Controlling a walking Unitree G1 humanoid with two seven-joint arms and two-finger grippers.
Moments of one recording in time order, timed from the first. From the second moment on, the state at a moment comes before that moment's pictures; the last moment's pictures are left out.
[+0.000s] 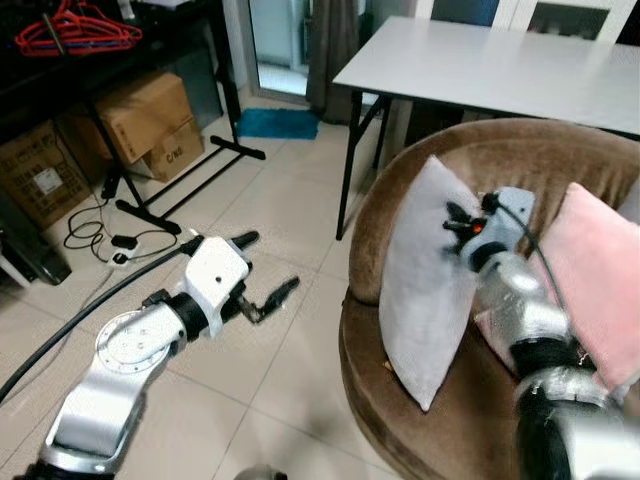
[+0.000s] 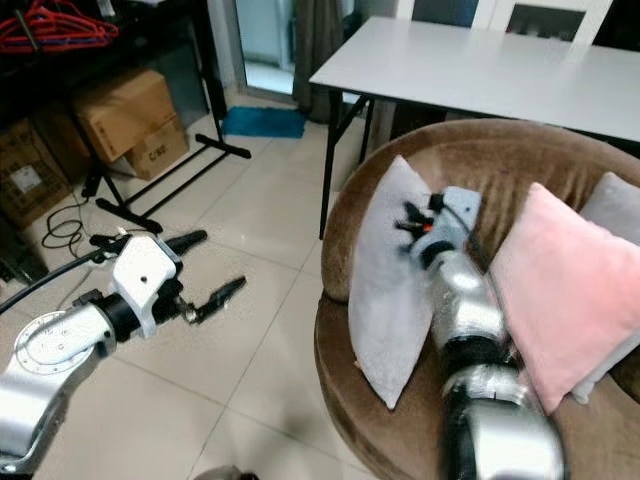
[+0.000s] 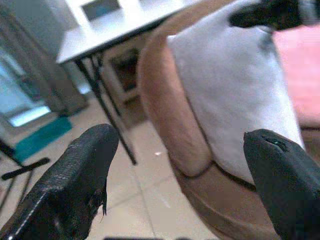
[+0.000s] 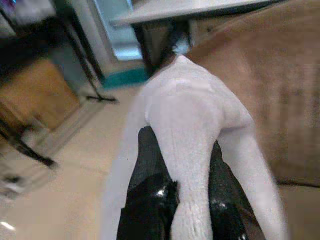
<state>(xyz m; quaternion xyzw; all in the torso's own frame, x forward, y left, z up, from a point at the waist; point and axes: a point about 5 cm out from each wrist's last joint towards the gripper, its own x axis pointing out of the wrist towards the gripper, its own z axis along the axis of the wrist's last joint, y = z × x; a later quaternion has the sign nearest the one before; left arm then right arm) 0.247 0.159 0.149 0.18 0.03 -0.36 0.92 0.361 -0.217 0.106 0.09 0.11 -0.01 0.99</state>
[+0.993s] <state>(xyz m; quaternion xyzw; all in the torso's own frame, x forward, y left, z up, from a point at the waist) 0.253 0.153 0.128 0.13 0.04 -0.29 0.95 0.301 -0.329 0.100 0.00 0.07 -0.07 1.00</state>
